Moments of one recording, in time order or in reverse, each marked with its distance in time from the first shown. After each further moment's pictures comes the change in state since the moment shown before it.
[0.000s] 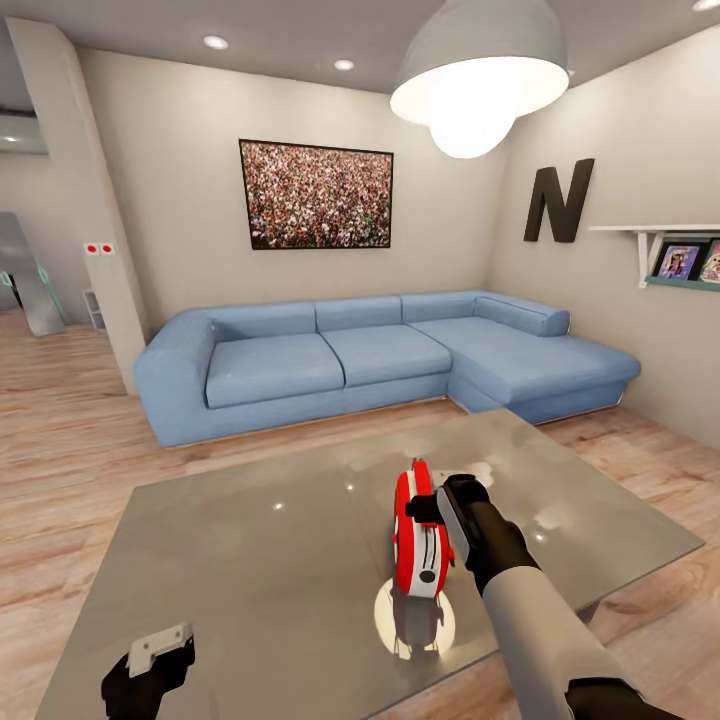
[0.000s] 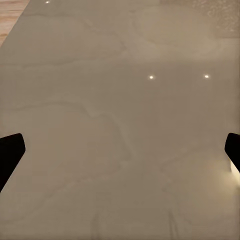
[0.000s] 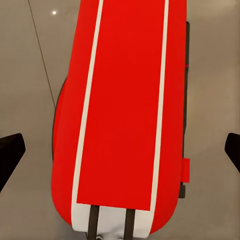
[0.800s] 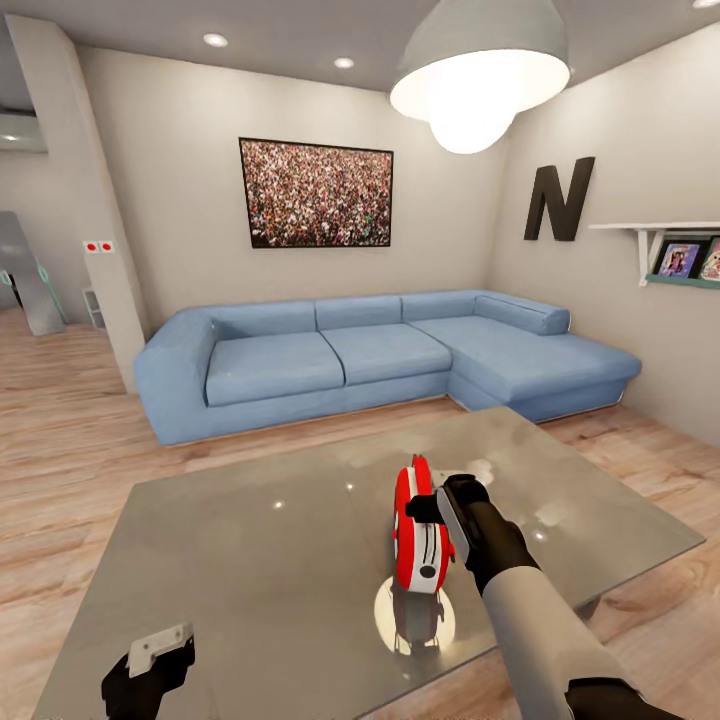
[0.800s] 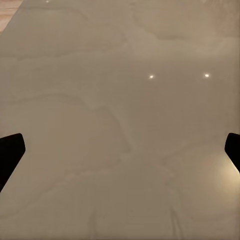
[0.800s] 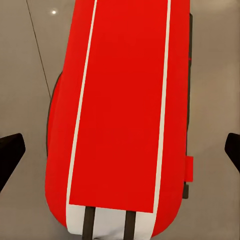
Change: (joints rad) left arm 0.000 0.000 0.000 0.000 0.000 0.000 0.000; right arm 0.000 0.000 0.000 0.000 0.001 -0.002 0.000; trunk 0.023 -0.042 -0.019
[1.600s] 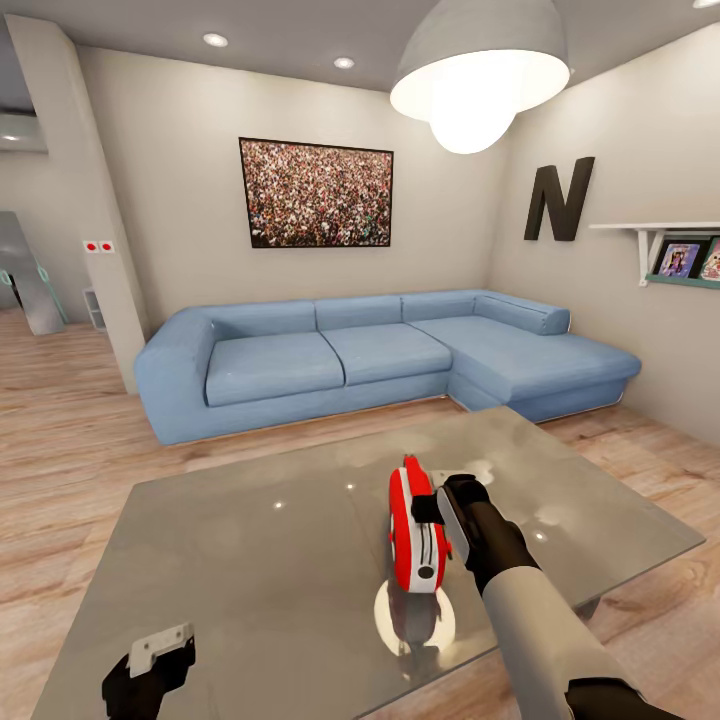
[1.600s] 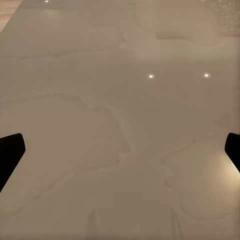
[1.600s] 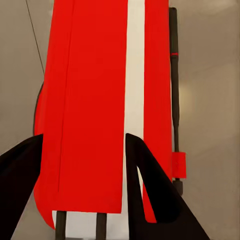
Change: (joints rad) left arm 0.000 -0.002 0.000 0.001 -0.001 0.000 0.000; right arm 0.000 0.000 -0.001 0.000 0.002 -0.001 0.000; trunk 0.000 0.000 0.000
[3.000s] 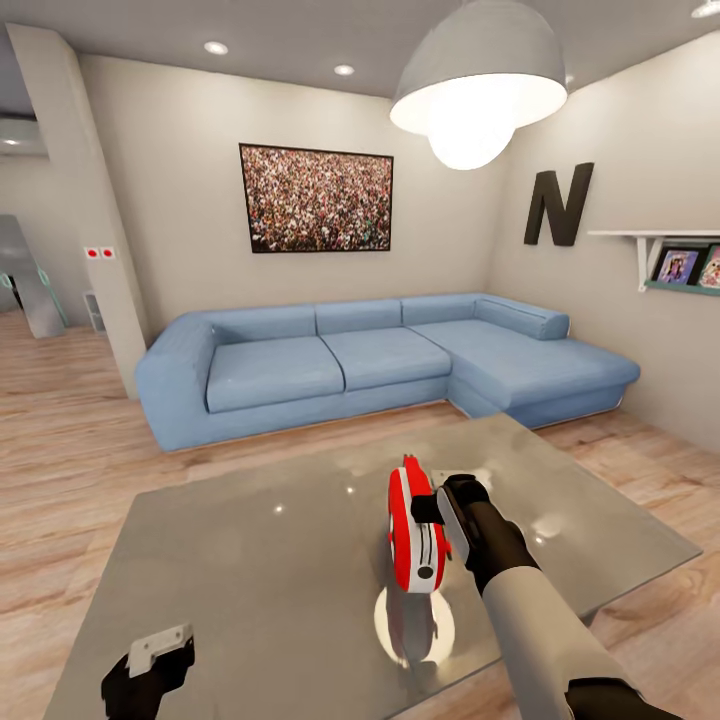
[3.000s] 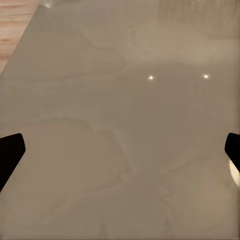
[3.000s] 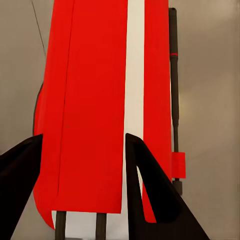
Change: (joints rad) left arm 0.000 0.005 -0.002 0.000 -0.004 0.006 -0.003; right arm 0.000 0.000 0.001 0.000 -0.004 -0.001 0.000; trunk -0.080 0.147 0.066
